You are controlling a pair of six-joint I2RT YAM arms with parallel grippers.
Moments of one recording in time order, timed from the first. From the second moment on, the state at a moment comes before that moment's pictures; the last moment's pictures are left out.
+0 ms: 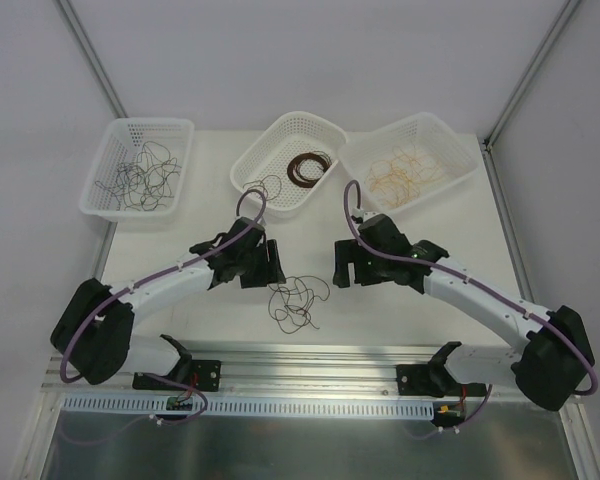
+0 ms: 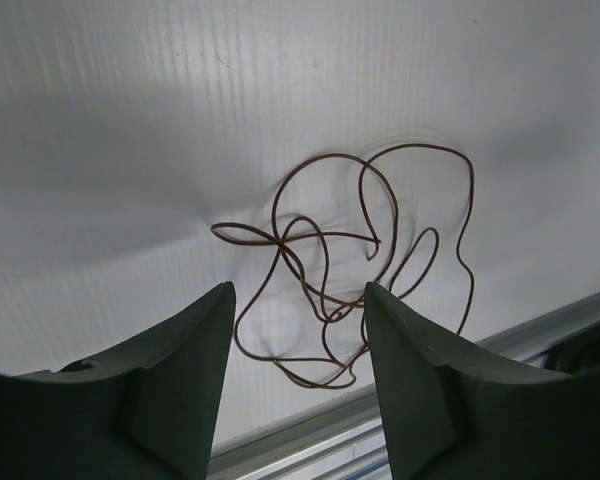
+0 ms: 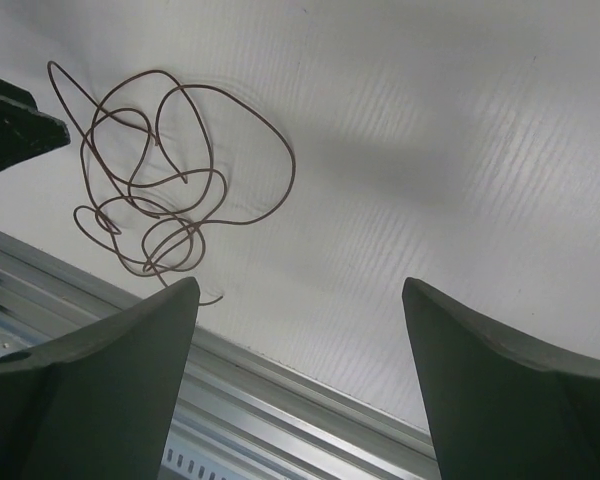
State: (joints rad) left arm -0.64 1.31 0.73 -0.37 0.10 -0.75; right arm 0.74 1.23 0.89 -0.60 0.00 0.50
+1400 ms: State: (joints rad) left arm -0.69 1.24 1.72 -0.52 0.20 -0.32; right arm 0.79 0.91 0.77 -0.56 0.30 0.51
